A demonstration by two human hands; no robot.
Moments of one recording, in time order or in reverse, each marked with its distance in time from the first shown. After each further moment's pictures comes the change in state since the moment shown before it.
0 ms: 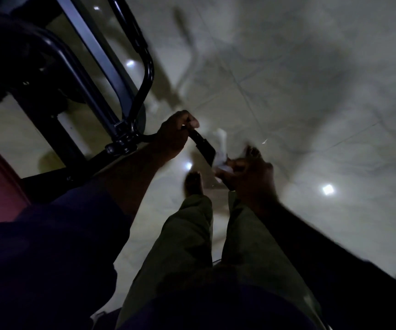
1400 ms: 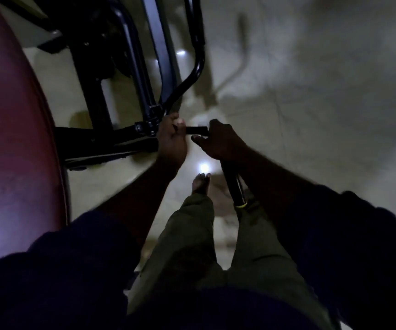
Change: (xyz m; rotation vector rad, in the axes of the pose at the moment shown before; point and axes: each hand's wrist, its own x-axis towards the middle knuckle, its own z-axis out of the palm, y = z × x) left_hand -0.055 -0.014 0.008 -0.269 0.706 -0.345; right_hand 0.119 -0.073 0.067 -0.306 -0.516 -0.057
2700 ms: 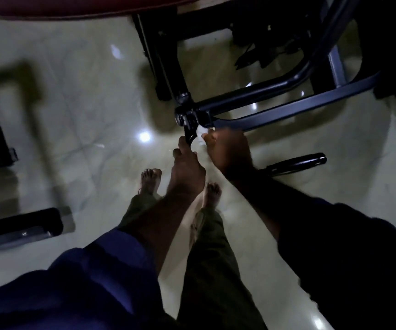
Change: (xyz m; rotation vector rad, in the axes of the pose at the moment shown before) left_hand 0.035 0.074 0.071 -0.595 0.673 -0.844; right_hand 0.151 -0.120 -0.016 -1.053 -0.327 -1.480
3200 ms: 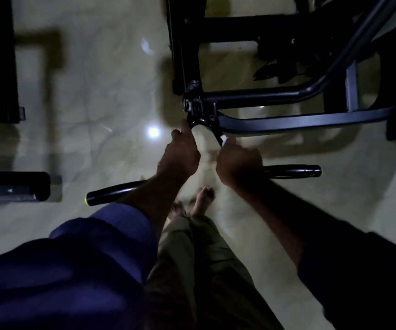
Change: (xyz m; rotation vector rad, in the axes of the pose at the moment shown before) left_hand -0.001 -0.001 0.017 0.195 0.122 0.003; right_hand -0.046 0.034 -0.014 -0.449 -0.233 0.012
